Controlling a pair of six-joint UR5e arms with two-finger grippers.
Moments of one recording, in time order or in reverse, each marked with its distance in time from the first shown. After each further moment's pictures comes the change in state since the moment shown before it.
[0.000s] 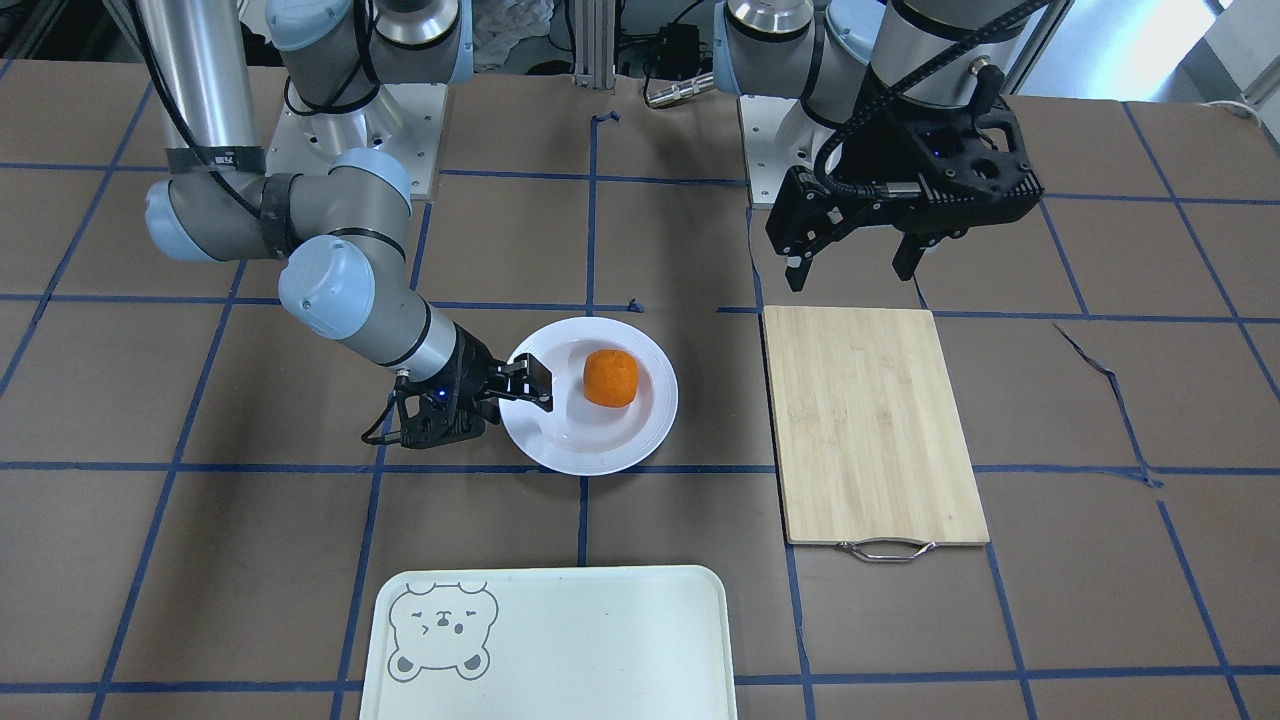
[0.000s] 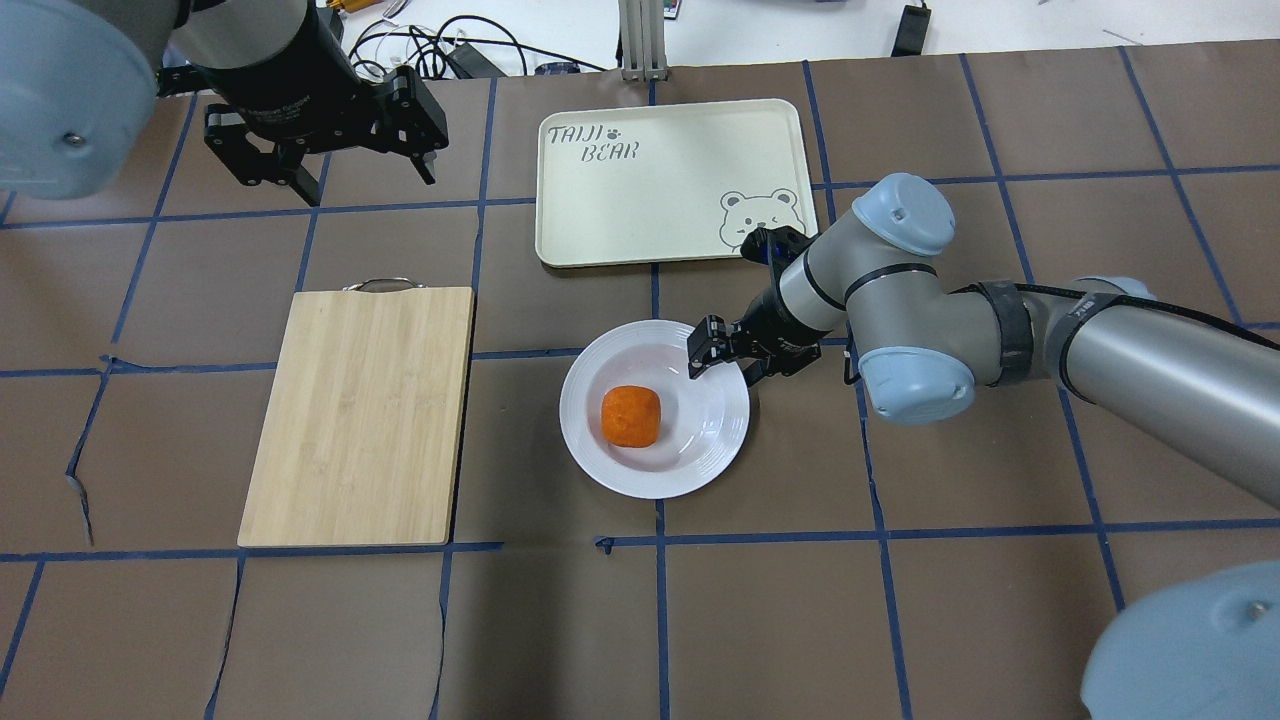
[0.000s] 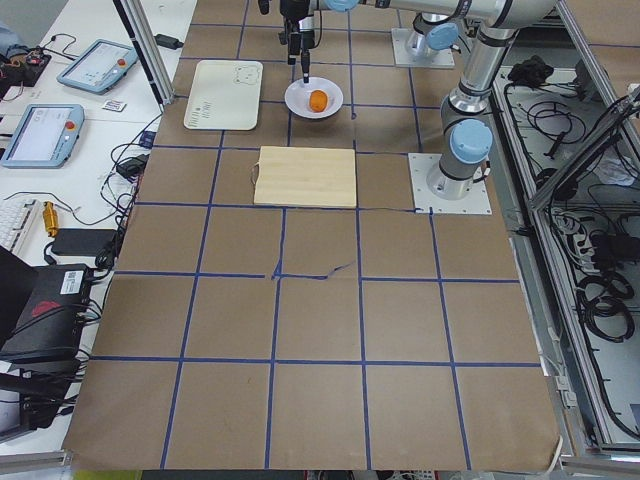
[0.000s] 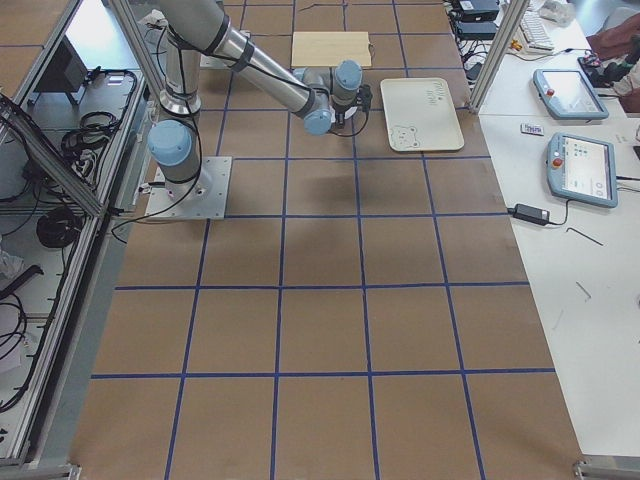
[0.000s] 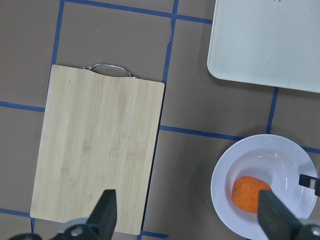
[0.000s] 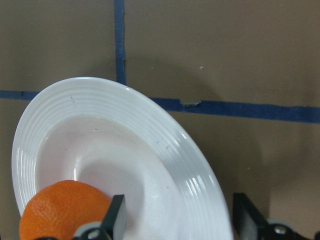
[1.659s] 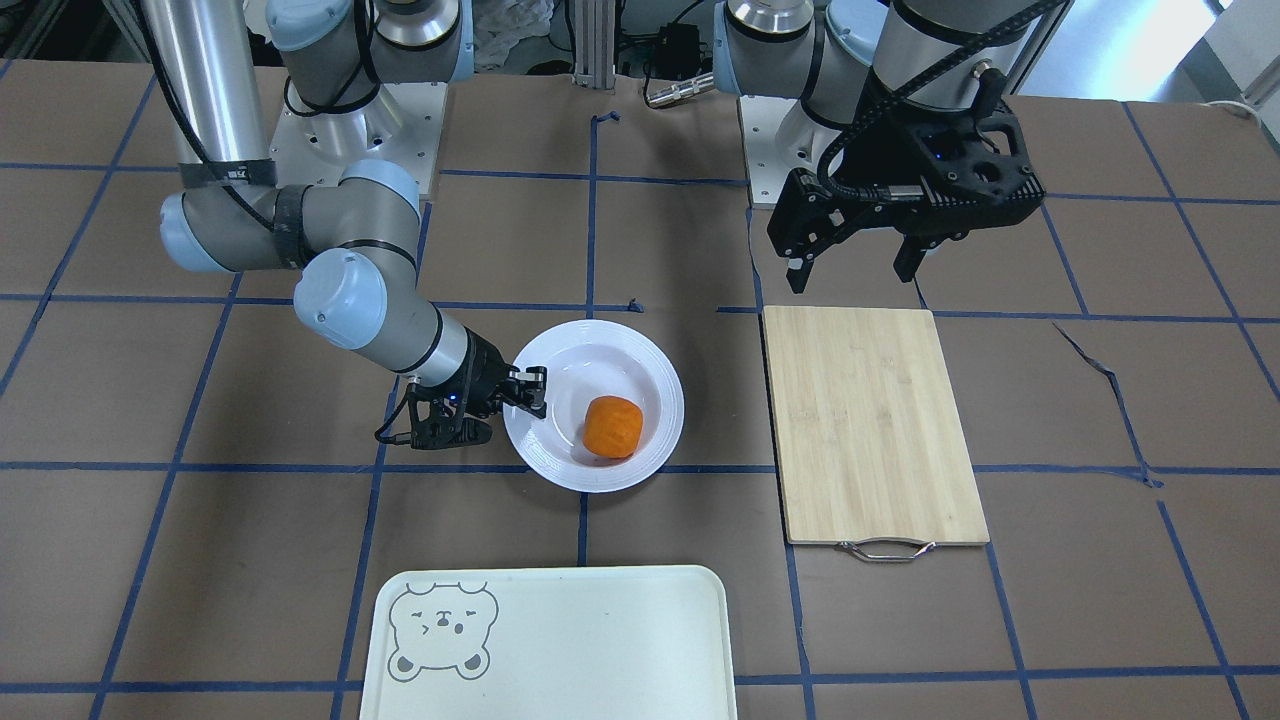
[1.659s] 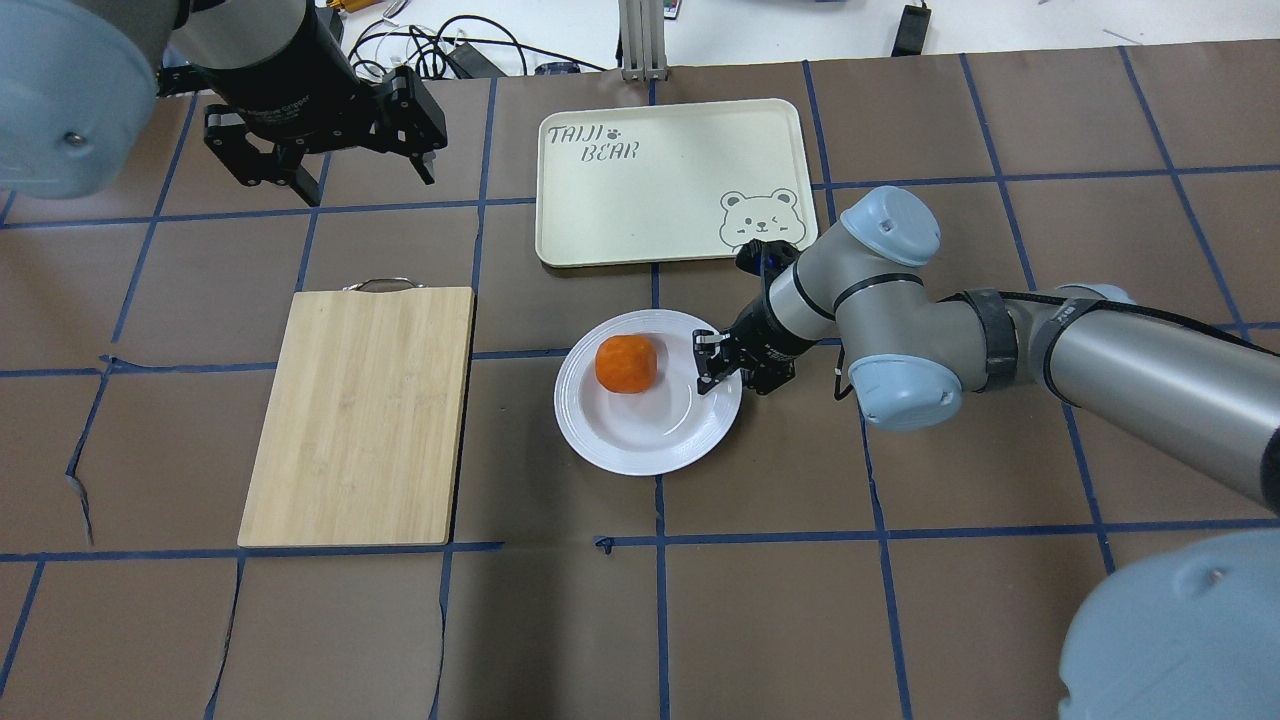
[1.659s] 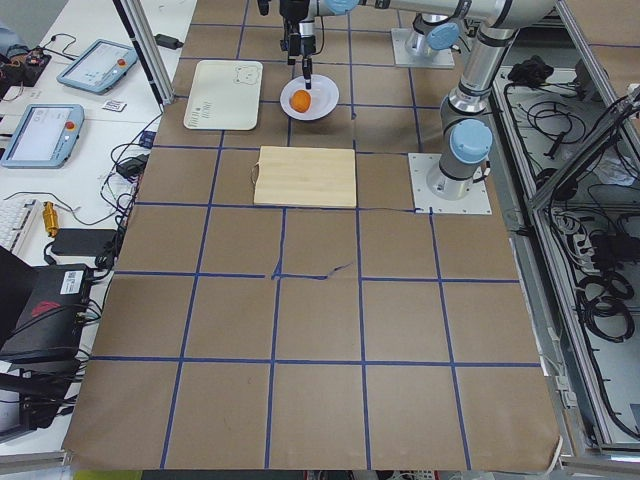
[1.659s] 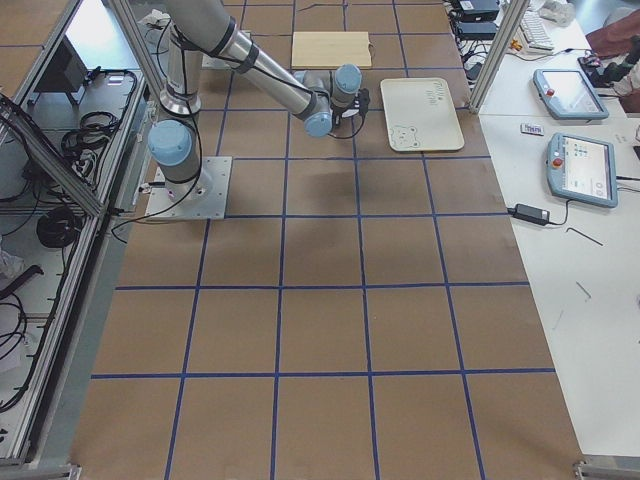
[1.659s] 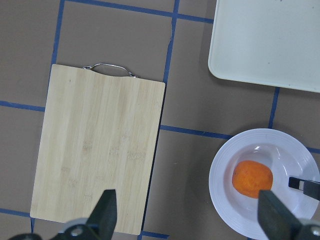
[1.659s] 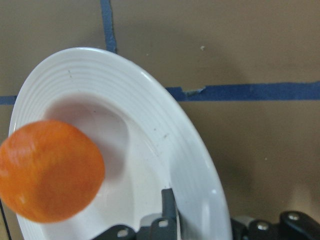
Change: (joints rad) left arm 0.003 -0.001 -0.001 0.002 -0.002 0.002; right arm 0.009 0.025 0.000 -0.027 0.019 0.091
